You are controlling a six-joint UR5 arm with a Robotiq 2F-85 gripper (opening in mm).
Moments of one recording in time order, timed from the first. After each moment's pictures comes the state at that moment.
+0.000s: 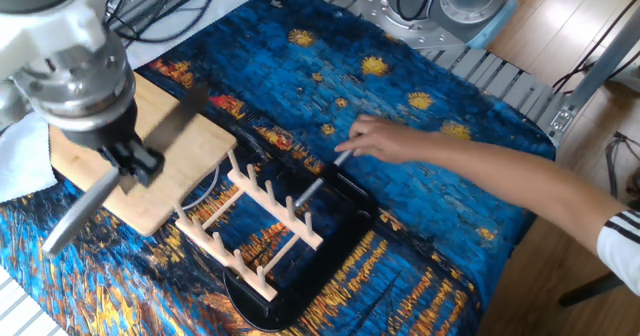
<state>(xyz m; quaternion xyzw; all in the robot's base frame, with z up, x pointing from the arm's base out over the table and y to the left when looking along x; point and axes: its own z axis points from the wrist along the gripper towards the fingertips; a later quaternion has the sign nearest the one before) 0.705 -0.009 0.226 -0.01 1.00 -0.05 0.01</state>
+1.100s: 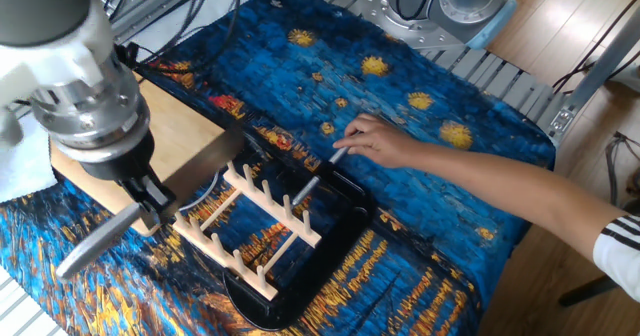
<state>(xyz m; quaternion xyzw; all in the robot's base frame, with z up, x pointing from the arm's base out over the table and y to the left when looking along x) 0.715 0.021 0.186 0.04 1.00 0.01 0.04</state>
